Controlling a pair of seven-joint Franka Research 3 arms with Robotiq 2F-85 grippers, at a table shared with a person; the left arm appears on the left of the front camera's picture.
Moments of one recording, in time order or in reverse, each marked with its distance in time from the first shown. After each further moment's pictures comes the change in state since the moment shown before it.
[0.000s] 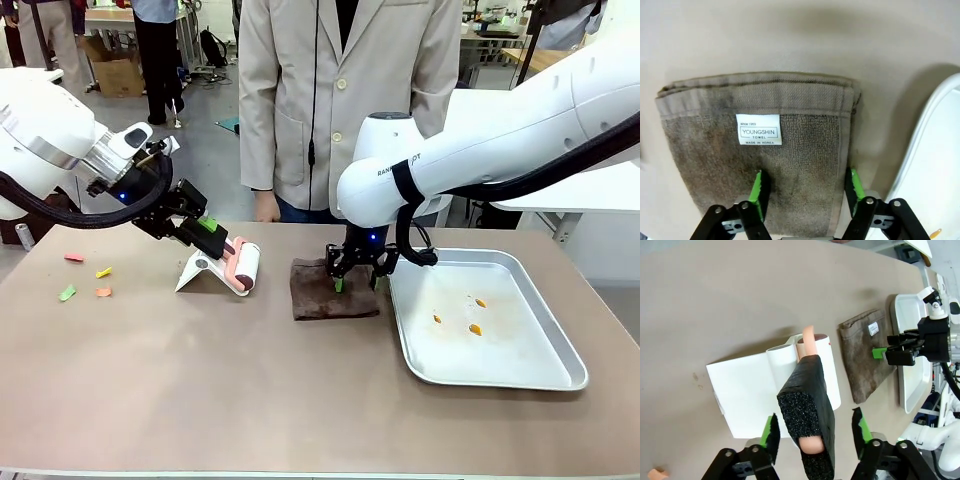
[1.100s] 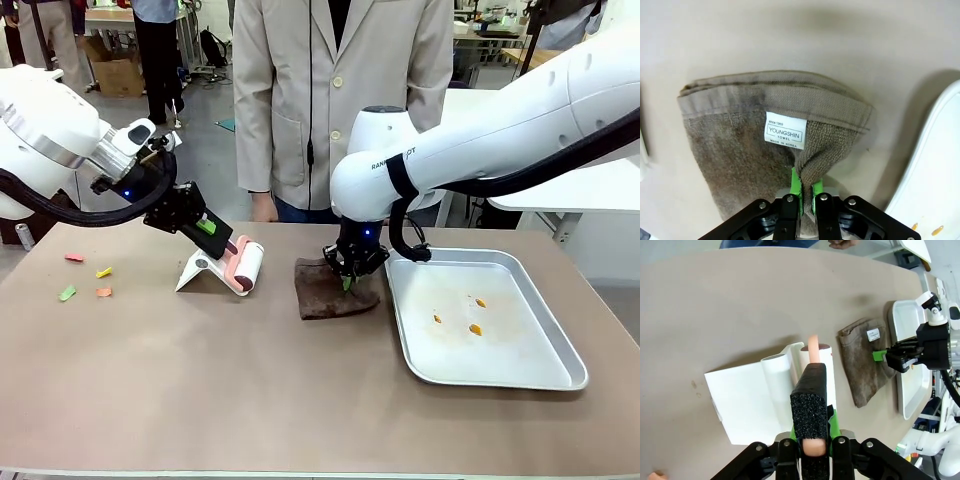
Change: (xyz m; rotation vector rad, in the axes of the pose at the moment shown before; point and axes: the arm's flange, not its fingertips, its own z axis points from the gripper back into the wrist) left arm 0.003 -0.007 0.000 0.003 -0.034 -0.005; right arm 0.003 0.010 0.007 0.007 0.004 0.006
